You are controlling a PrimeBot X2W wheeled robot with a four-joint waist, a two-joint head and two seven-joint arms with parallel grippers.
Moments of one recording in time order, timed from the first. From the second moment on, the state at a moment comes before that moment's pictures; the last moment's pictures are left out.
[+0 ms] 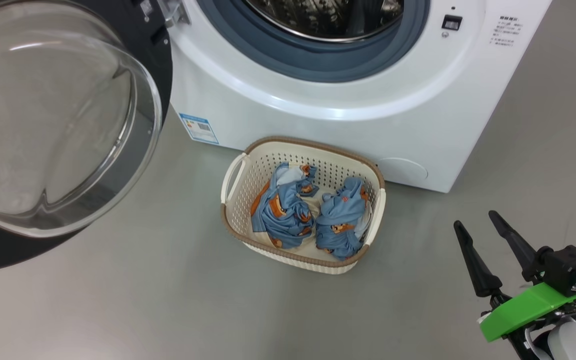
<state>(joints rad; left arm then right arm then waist) -0.57 0.21 0.59 0.74 -0.18 -0.13 -0.26 -0.16 -0.31 0.15 0.22 0.38 0.13 -0.25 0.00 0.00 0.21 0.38</state>
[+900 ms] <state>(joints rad) -0.10 0.15 0.15 0.32 -0.41 -0.13 -0.26 -0.08 -0.28 0.15 0.22 0.38 0.13 -0.25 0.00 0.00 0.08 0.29</state>
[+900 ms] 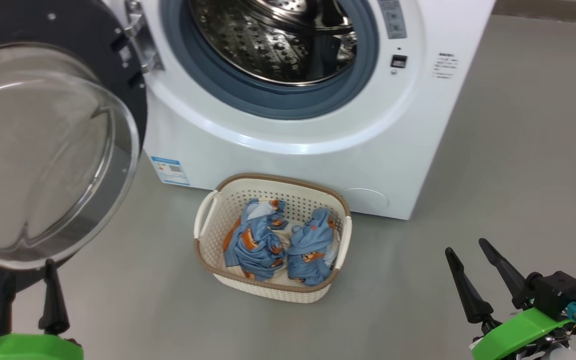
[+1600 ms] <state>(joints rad) -0.08 0.20 0.00 0.23 -0.47 -0.13 -0.26 -0.08 -0.26 0.12 0.20 0.38 0.13 -0.25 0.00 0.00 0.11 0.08</state>
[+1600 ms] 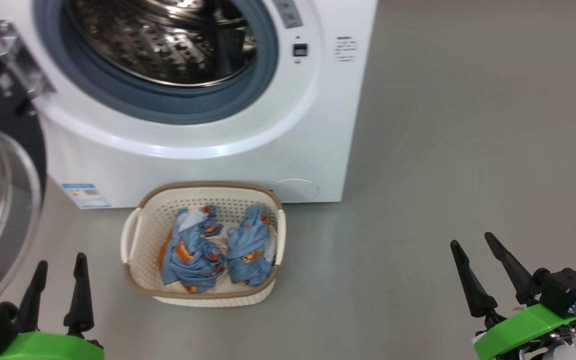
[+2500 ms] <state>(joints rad) -0.08 0.23 -0.06 0.27 -0.53 -0.13 -0.26 -0.08 -0.24 0.09 0.20 0.38 0.13 -0.25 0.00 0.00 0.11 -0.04</state>
